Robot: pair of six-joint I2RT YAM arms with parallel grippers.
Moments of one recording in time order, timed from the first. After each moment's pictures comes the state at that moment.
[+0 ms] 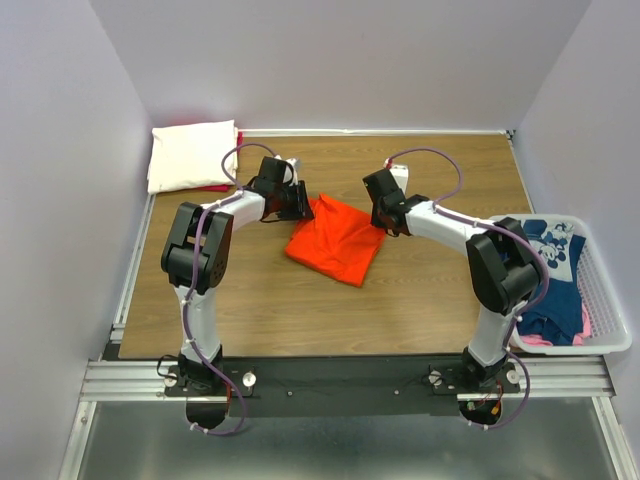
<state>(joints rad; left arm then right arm) -0.32 2.01 1.31 -0.13 0.34 -0.38 0.55 1.85 1.23 -0.29 0.43 0.53</state>
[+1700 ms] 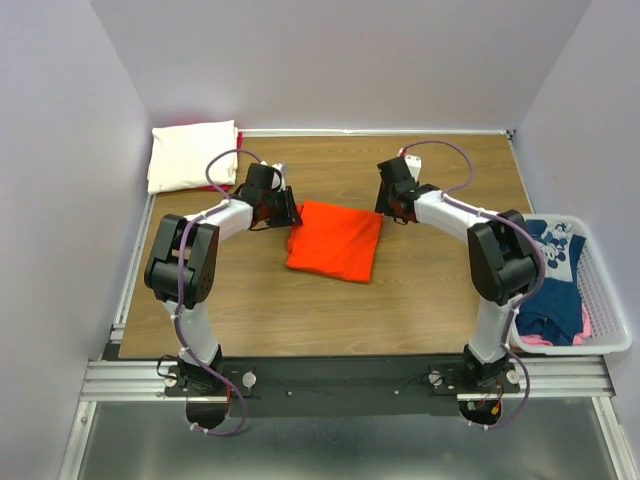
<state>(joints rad) -0.29 1.86 1.15 -0.13 0.32 -0.42 0.45 1.92 1.31 -0.28 0.37 0.52</state>
